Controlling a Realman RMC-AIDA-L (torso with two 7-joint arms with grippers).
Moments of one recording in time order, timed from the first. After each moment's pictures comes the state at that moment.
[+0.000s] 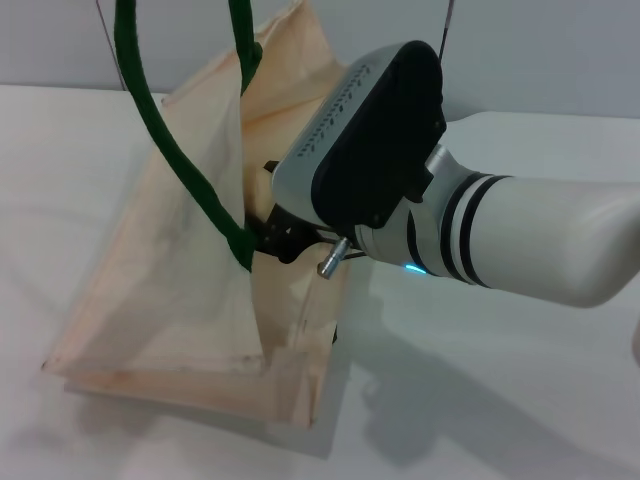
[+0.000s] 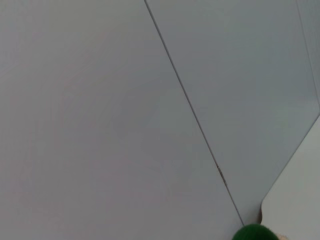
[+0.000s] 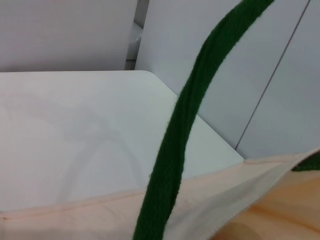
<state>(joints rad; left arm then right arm) -0.54 -2.03 0.93 2.01 -0.82 -1.56 0.87 0.68 1.91 0.80 1.54 0.34 -0.56 -3.00</state>
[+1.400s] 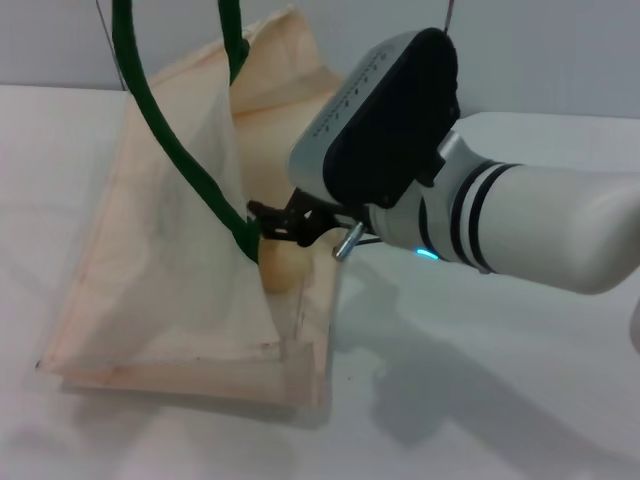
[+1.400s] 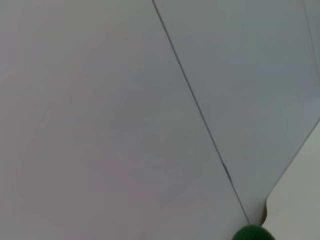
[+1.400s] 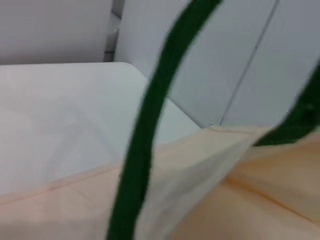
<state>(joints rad) -0.54 -2.03 0.92 2.01 -0.81 -1.56 0.87 0.66 1.93 0.85 1.52 0.30 -0.60 -3.00</state>
